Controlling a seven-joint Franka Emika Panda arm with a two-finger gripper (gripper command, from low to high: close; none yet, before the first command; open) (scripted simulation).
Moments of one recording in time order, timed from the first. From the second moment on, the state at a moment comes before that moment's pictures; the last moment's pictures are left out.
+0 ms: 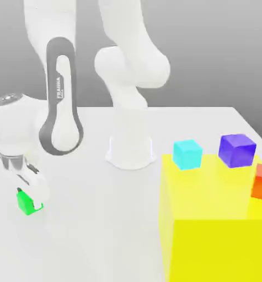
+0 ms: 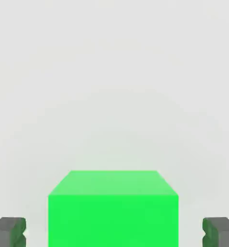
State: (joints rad) arm -0.64 0.31 -0.12 -2.73 0.31 3.03 0.52
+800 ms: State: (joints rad) arm -0.05 -0.04 0.03 -2.39 0.04 2.37 1.21
